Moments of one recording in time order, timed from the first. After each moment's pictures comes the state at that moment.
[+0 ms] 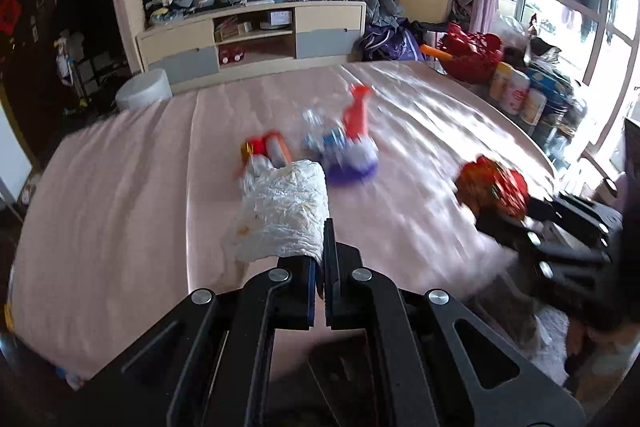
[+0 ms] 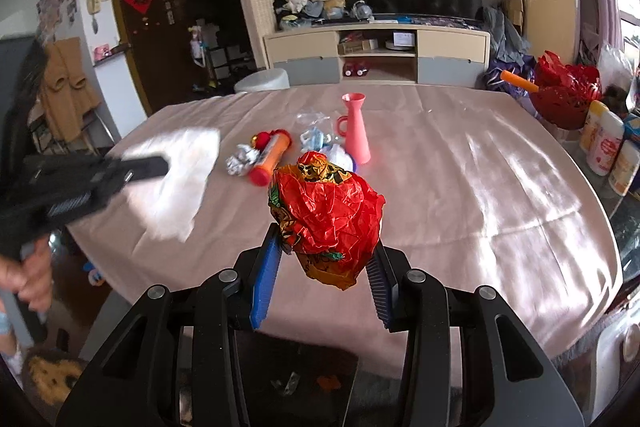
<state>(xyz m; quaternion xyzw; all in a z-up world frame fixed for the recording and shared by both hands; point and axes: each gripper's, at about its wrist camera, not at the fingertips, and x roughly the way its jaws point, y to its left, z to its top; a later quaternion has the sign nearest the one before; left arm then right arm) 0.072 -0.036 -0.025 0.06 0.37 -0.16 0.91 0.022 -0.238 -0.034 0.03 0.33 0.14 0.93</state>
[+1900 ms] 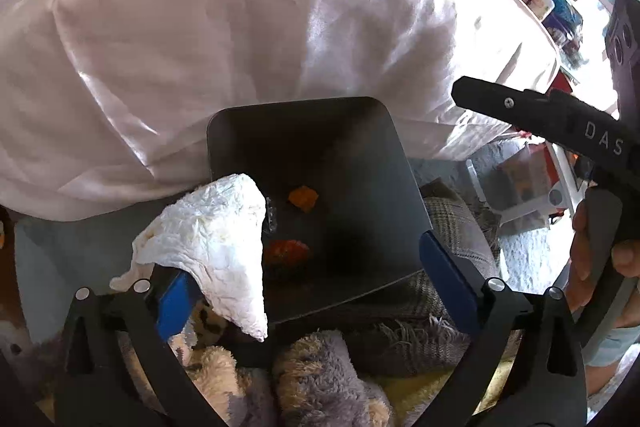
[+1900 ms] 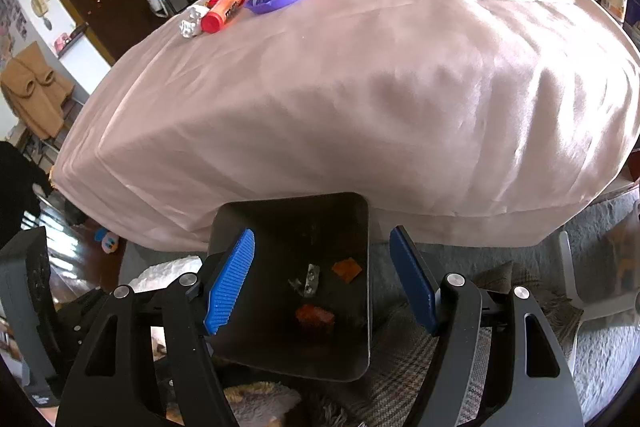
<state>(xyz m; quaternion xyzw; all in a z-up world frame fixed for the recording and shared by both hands) -0.023 -0.053 -0.205 -0.03 0.55 -0.17 0.82 -0.009 -0.255 -0.151 0.11 0.49 0.11 0.86</state>
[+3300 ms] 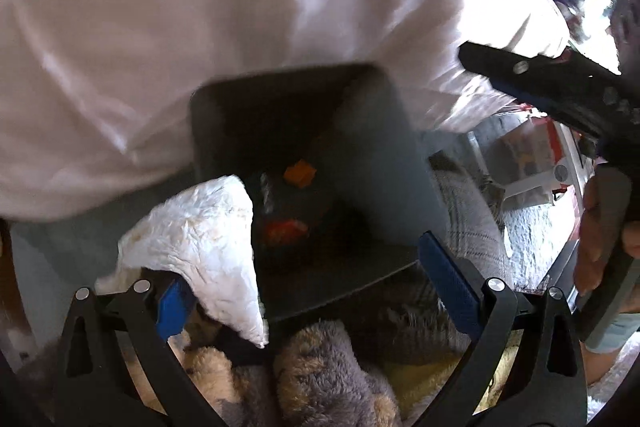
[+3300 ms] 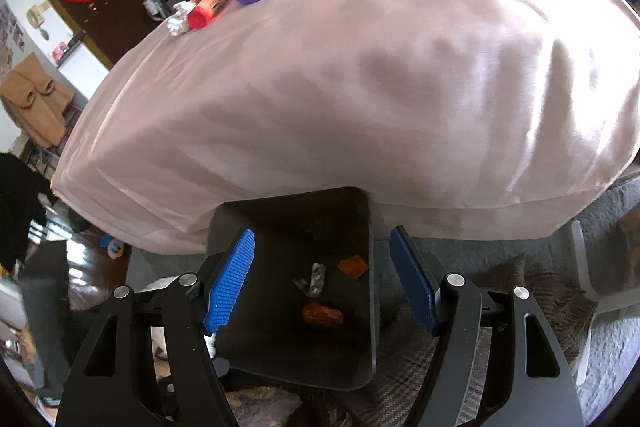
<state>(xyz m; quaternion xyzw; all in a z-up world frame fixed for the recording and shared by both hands) -0.014 -0.064 -0.221 0.00 0.58 -0.19 0.79 -0.005 -0.270 -0.167 0.14 0.49 0.10 0.85</state>
